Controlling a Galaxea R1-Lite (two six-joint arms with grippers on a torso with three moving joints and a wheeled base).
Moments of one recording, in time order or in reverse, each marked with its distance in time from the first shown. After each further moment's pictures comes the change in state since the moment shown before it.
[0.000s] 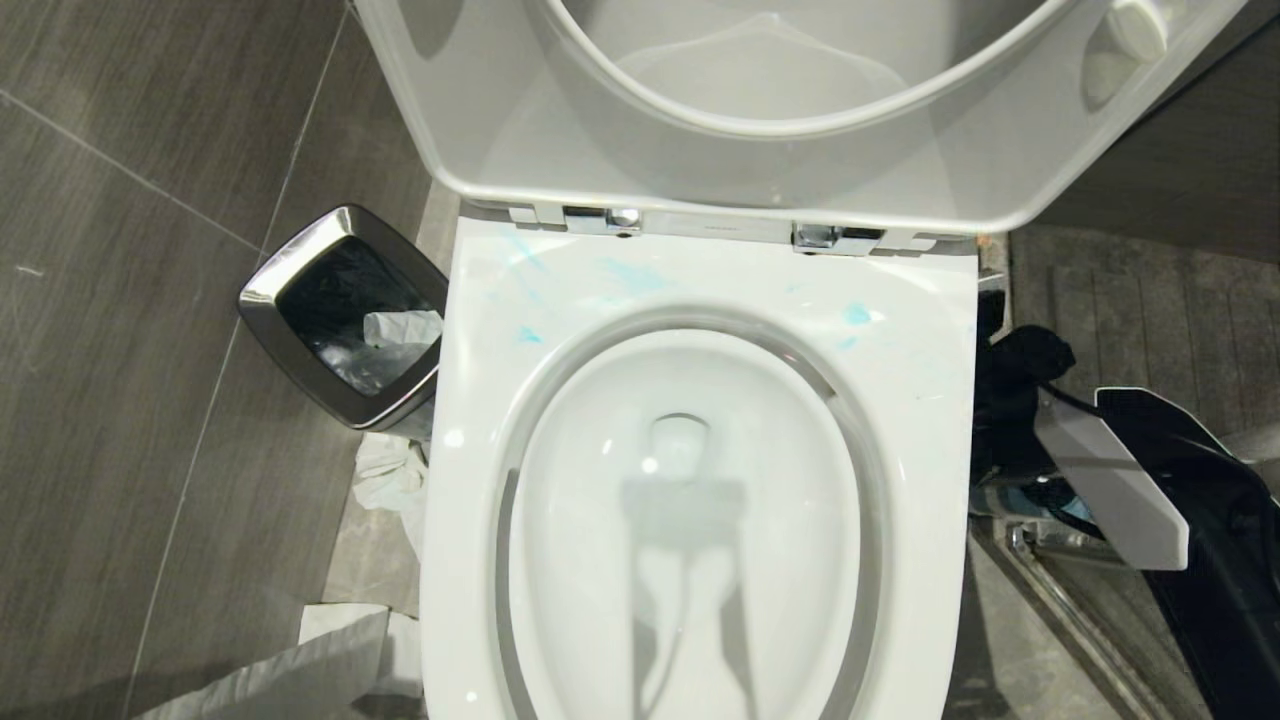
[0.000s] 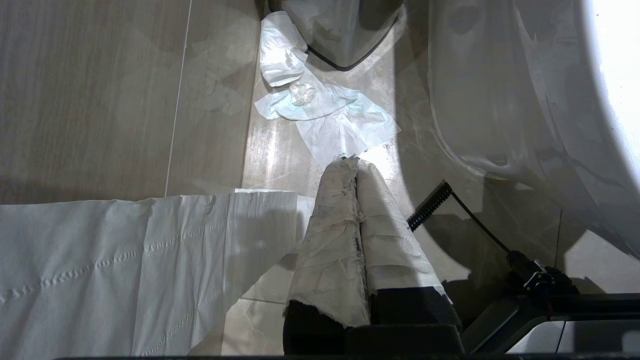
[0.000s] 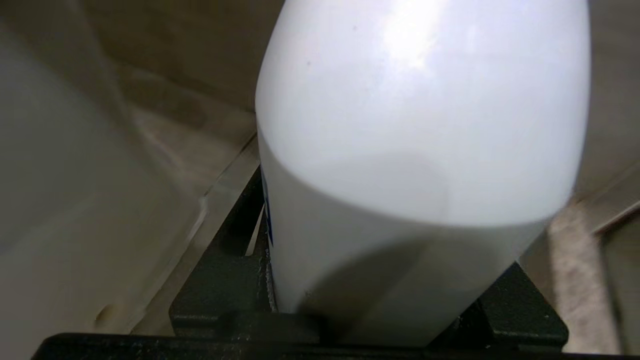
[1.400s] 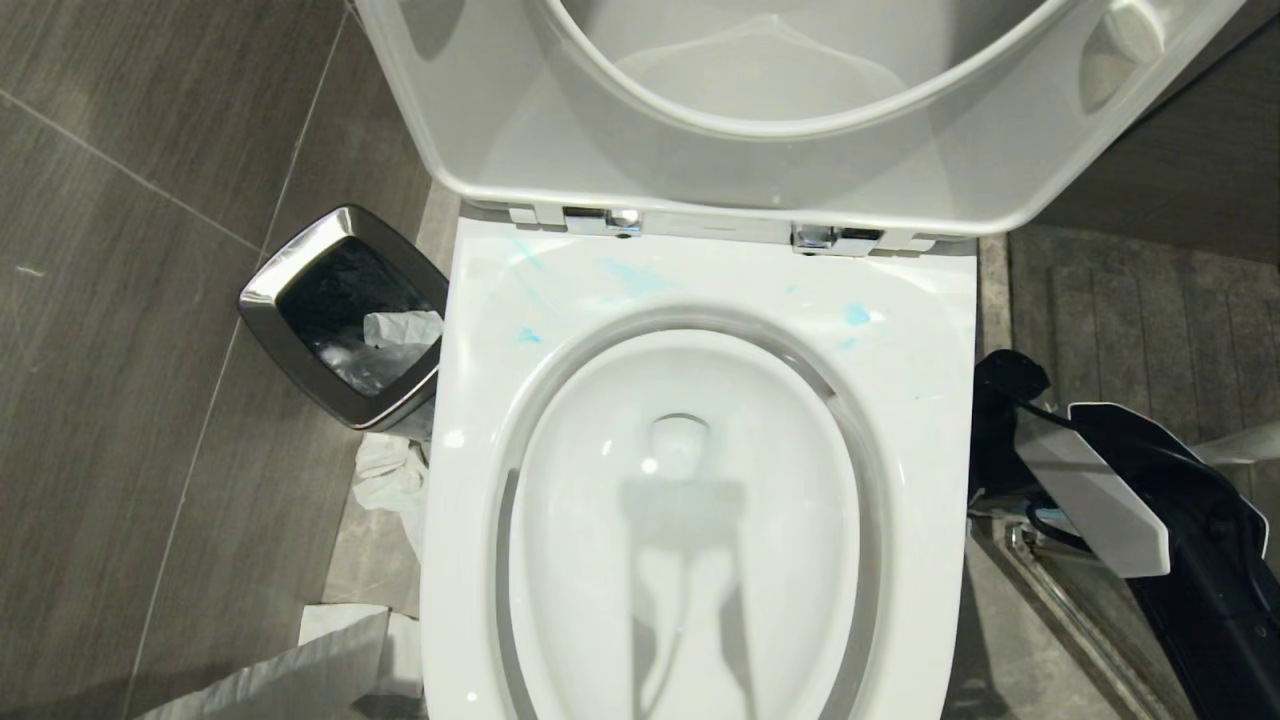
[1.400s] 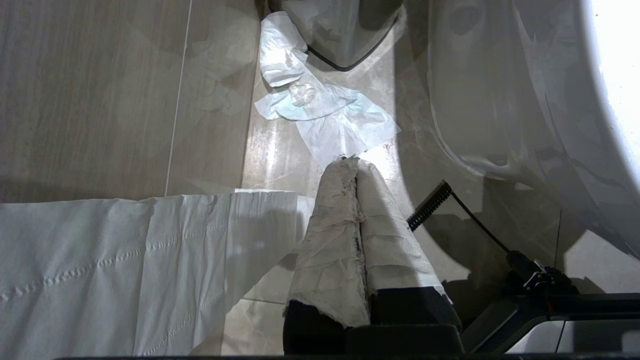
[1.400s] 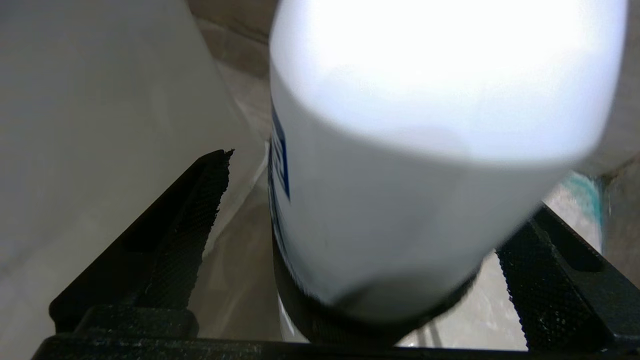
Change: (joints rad) left arm 0.000 0.000 0.000 0.000 0.000 0.000; right arm 0.021 0.050 0.057 -0.002 0.084 -0.004
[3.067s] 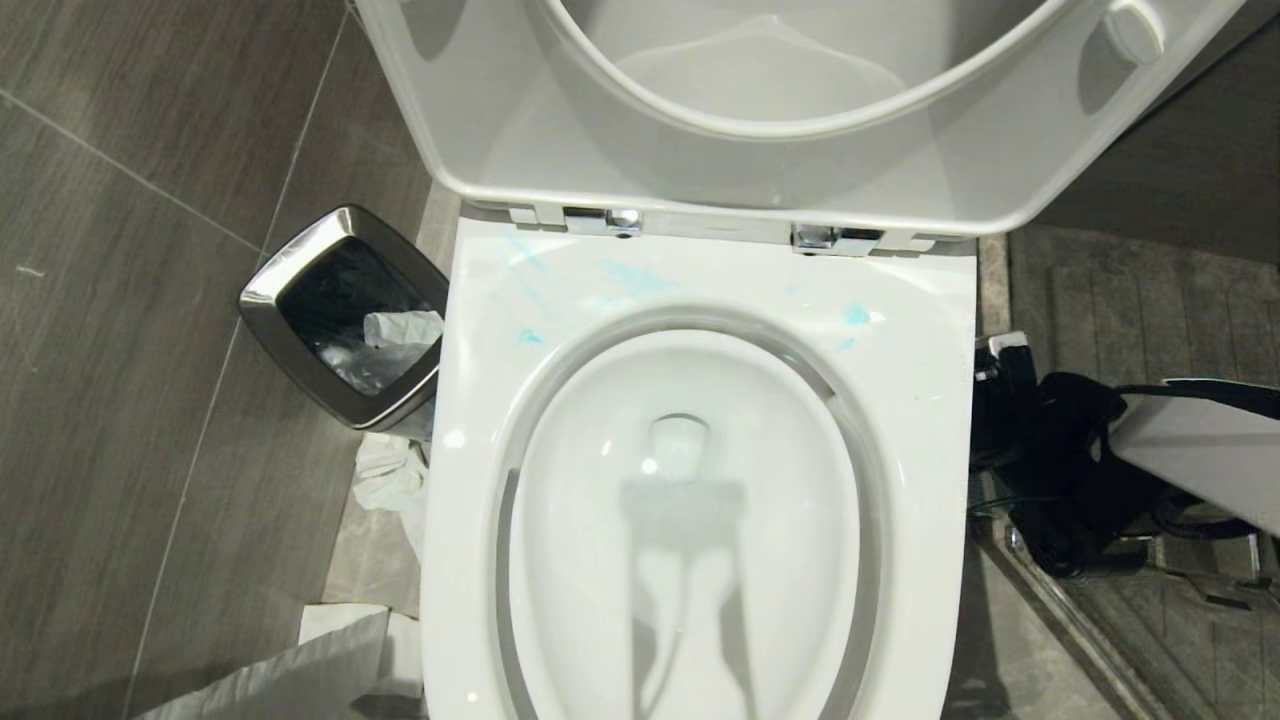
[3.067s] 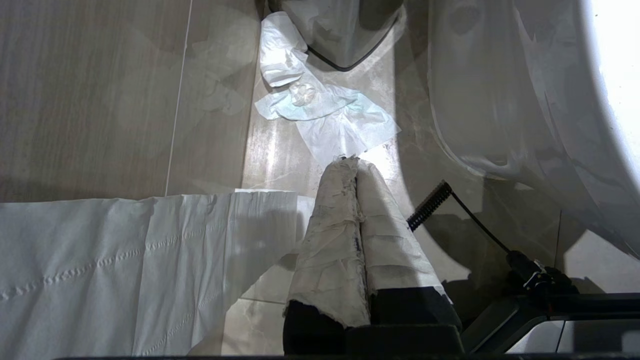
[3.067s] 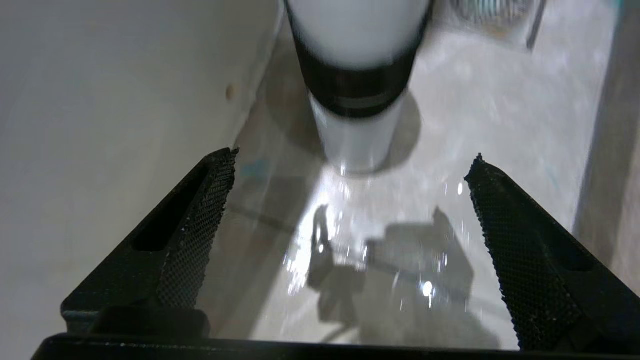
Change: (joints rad) left arm 0.000 0.000 0.000 0.000 0.000 0.000; right arm -0.018 -0.365 0.780 0.000 -0.067 0.110
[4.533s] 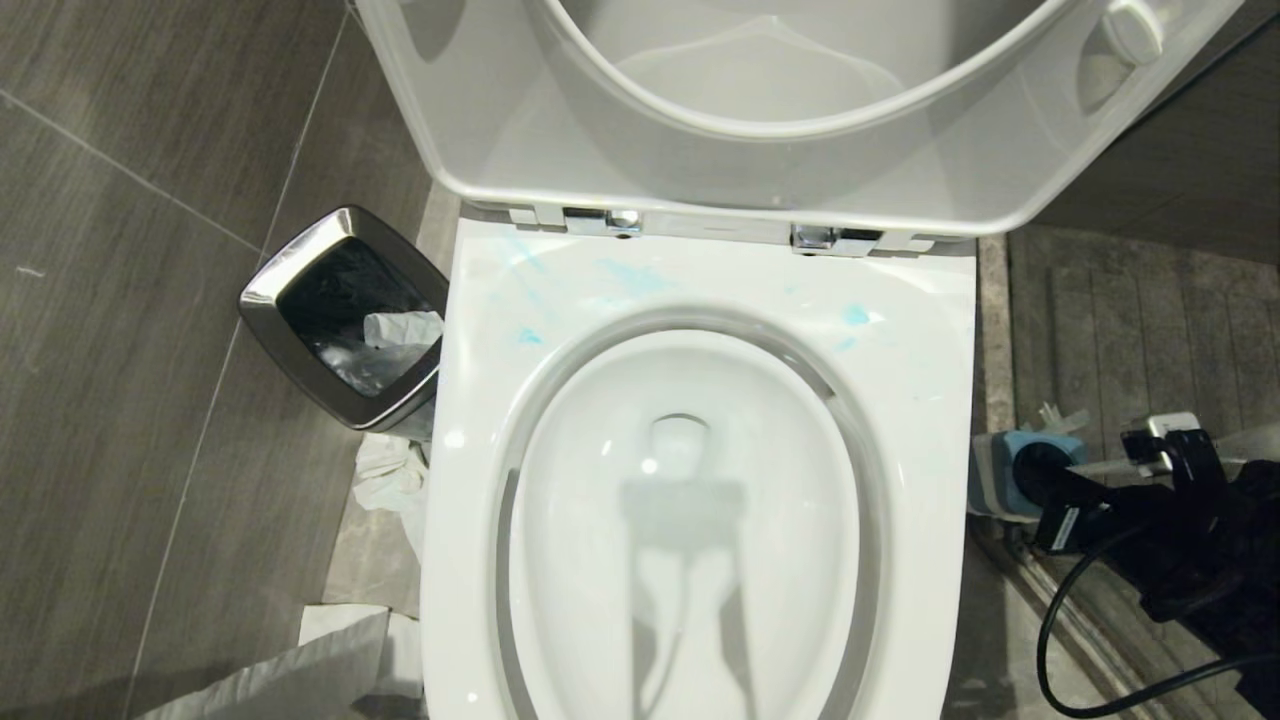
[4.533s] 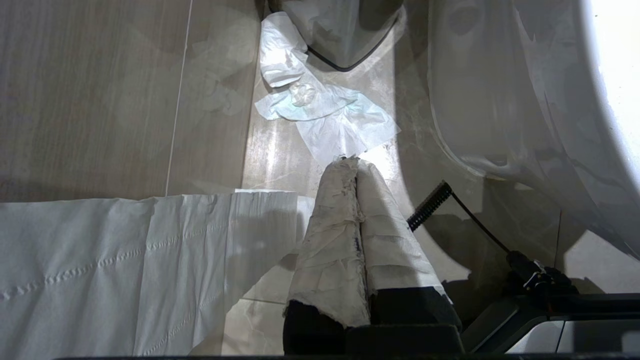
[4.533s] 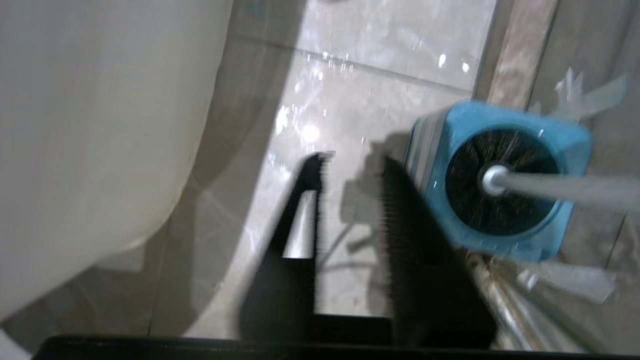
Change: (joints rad) left arm 0.000 0.000 0.000 0.000 0.000 0.000; right arm -0.057 -0.498 0.832 -0.001 -0.065 0.012
